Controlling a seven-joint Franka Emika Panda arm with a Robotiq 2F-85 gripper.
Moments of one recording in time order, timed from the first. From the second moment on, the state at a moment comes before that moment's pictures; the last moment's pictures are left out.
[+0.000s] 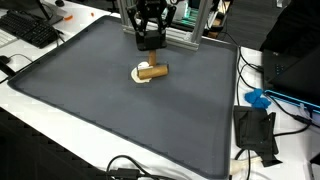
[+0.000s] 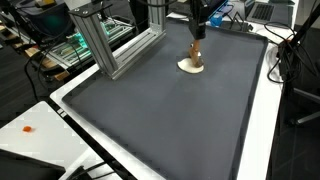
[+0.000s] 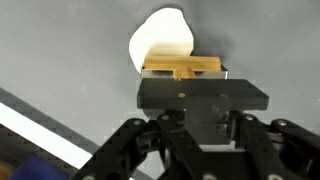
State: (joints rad) arm 0.07 0.13 0.14 -2.16 -0.02 2.43 -0.55
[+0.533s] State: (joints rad) arm 0.07 0.13 0.13 -2.15 -0.02 2.37 -0.55
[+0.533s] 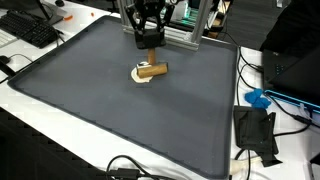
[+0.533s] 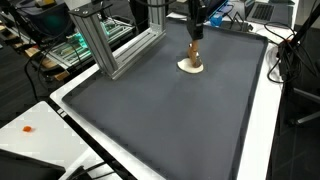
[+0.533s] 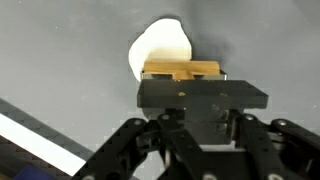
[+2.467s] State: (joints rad) arm 0.07 -0.06 0.10 -2.28 0.08 2.28 -0.24
